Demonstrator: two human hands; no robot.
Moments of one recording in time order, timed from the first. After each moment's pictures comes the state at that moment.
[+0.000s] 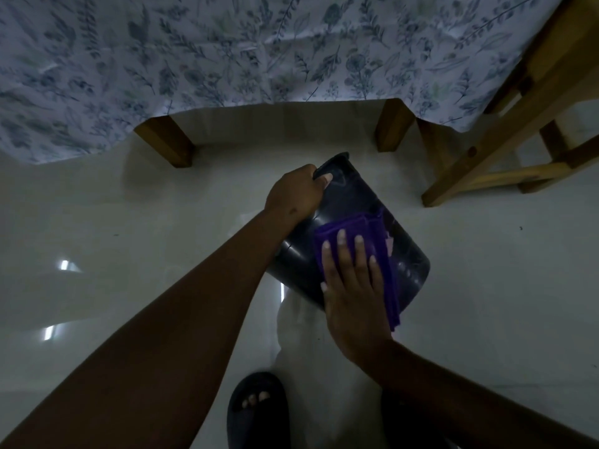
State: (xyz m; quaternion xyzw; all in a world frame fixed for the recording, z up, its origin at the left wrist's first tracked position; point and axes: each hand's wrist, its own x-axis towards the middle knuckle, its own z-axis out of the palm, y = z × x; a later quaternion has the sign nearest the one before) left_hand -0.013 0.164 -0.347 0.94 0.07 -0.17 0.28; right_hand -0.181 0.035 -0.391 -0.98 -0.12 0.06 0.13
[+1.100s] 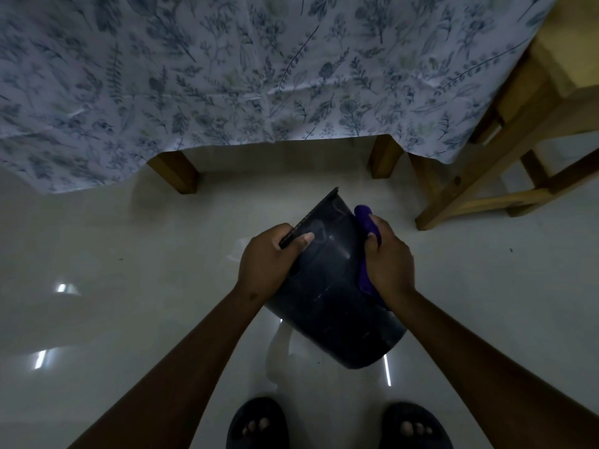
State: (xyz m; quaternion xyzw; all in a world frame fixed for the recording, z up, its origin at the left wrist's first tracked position) left_hand -0.096 0.196 -0.330 0.90 0.09 -0.06 0.41; right_hand -0.079 -0.007 -0.374 -0.91 0.11 0.07 0.40
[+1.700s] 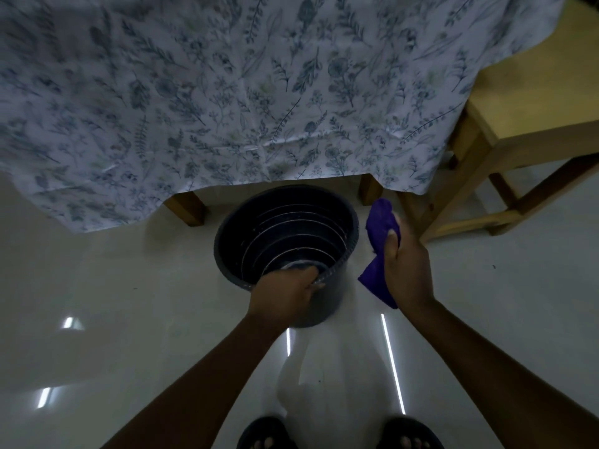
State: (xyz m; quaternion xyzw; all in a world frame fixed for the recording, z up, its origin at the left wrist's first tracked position) left_hand -0.113 0.172 -0.303 0.98 -0.15 -0.05 0.14; right_hand -0.074 -0.039 -0.308 -0.88 0.09 -0.07 0.46
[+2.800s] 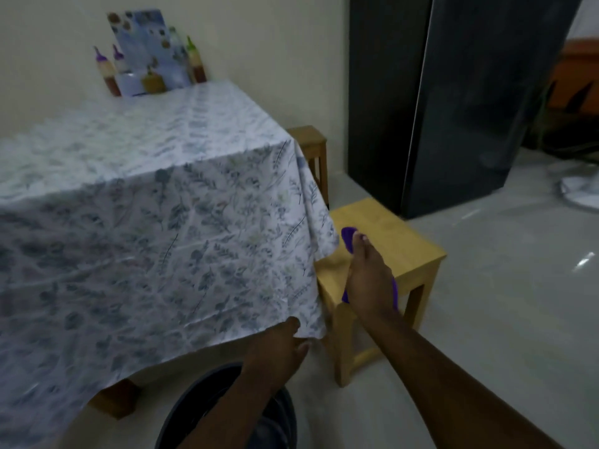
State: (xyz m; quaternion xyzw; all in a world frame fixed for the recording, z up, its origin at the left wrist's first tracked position) left_hand -0.002 0.016 -0.156 0.96 -0.20 -0.04 0.19; right_hand 0.040 -0.185 -0.123 -0.94 0.13 -0.23 0.20
